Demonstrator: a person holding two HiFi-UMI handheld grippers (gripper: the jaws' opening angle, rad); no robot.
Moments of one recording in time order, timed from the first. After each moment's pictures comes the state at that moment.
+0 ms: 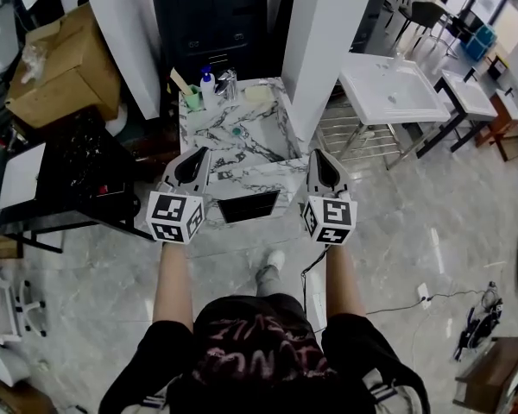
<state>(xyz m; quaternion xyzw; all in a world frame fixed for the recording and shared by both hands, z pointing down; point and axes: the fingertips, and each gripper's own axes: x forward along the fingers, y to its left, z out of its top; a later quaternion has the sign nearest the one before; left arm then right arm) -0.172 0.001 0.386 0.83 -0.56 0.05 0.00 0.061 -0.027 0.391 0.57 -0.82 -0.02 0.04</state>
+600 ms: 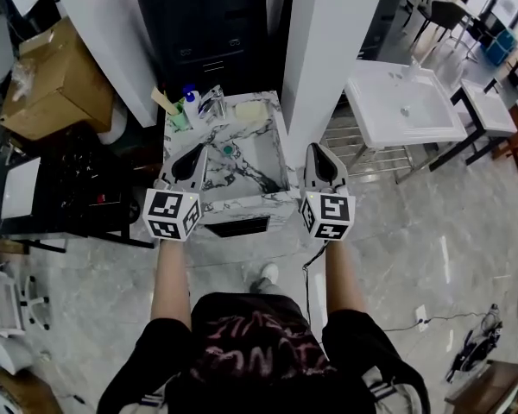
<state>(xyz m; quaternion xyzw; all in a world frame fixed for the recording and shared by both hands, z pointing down) -0.120 -0.147 0.390 0.81 -0.58 0.08 0.01 0.107 -0.189 0.398 0.54 -0.84 0.00 0.03</state>
